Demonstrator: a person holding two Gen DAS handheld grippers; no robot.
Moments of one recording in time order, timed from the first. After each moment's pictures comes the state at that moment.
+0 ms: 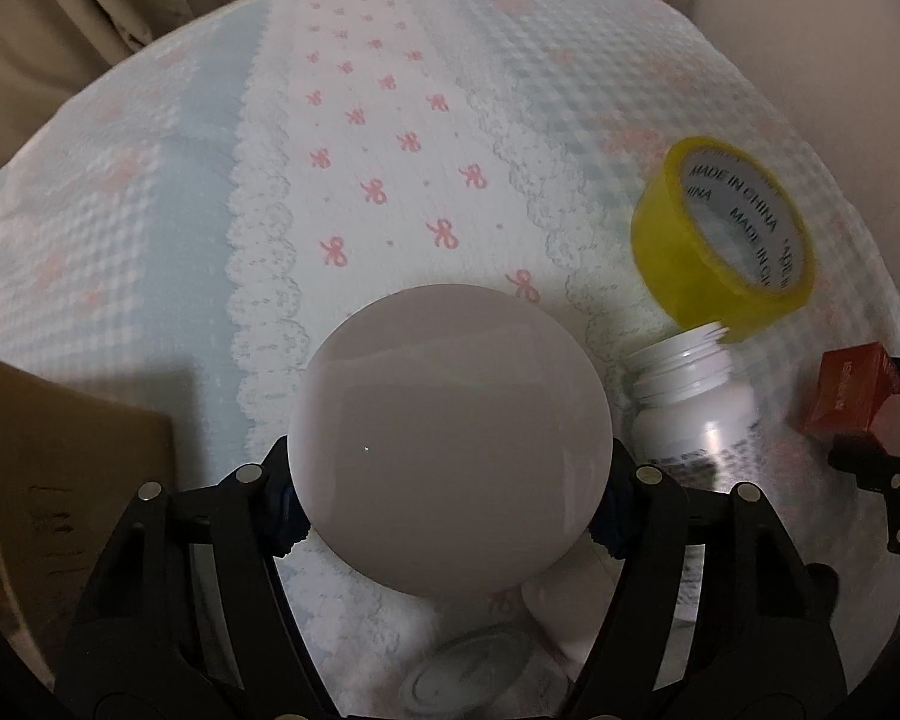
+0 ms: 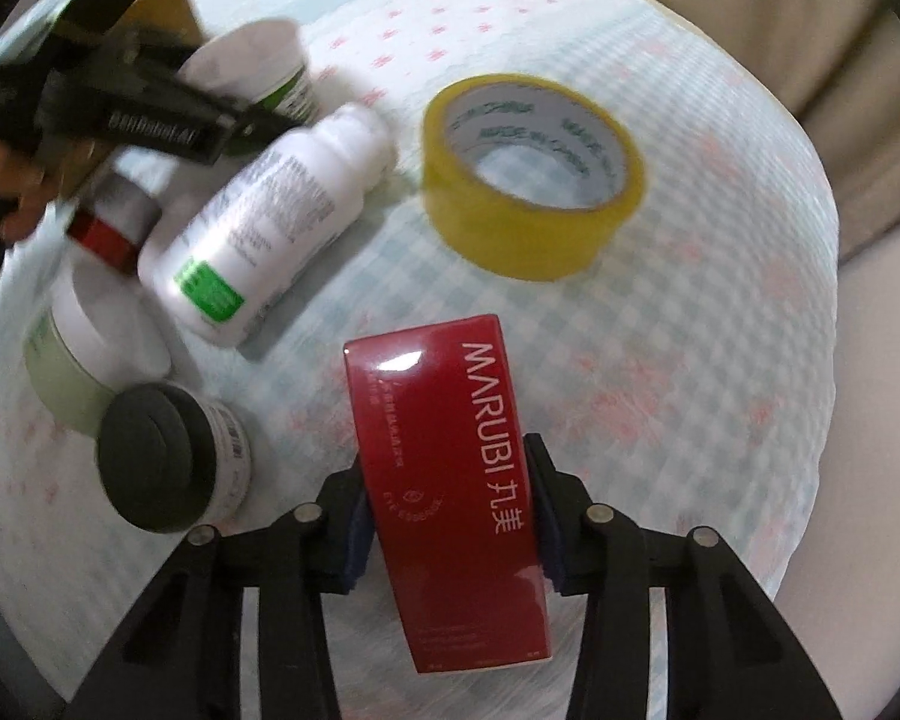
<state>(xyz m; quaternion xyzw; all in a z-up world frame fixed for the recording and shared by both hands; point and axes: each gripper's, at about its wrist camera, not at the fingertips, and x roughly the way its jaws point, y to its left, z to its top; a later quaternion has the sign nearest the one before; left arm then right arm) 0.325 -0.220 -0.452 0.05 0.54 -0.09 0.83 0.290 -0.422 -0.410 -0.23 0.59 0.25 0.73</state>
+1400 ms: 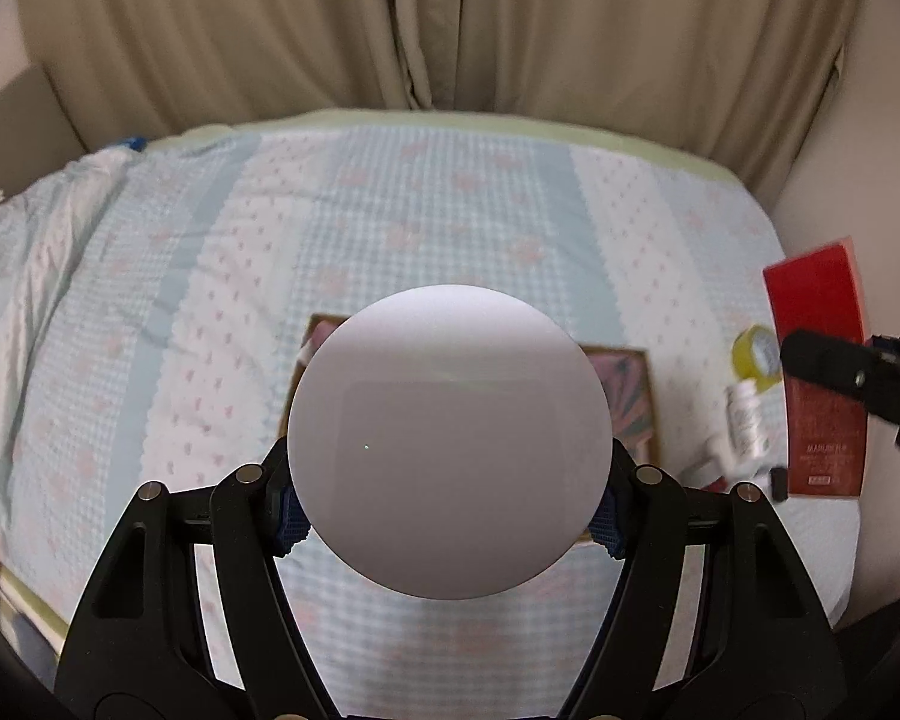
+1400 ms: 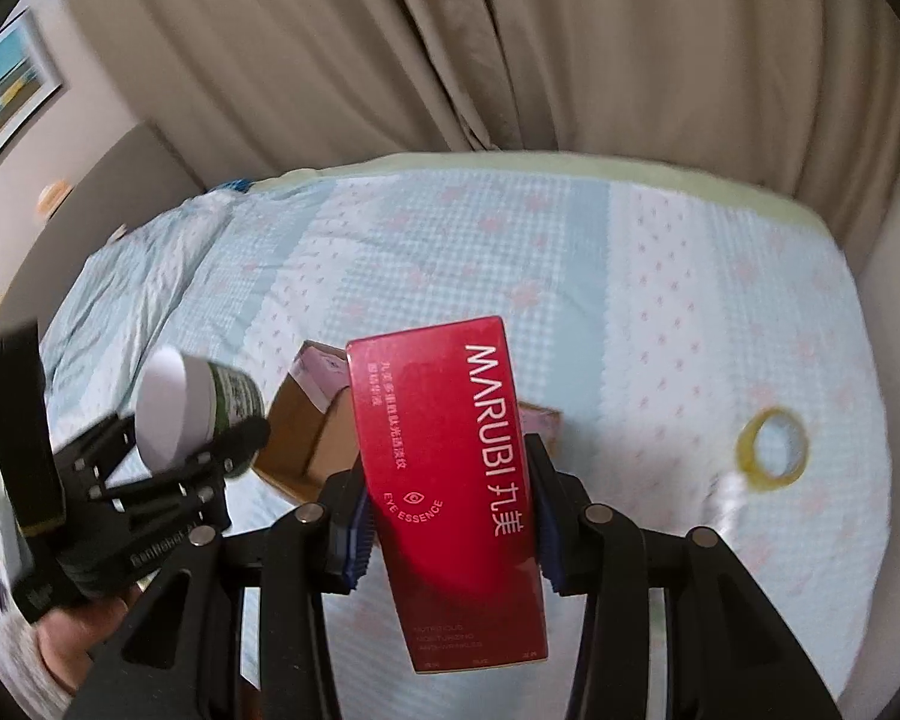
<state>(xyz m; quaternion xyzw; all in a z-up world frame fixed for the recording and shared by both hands) 0.204 0.111 -0.222 -0.03 0.48 0.01 0.88 0.281 -0.105 -0.144 0.04 0.54 0.19 0.82</state>
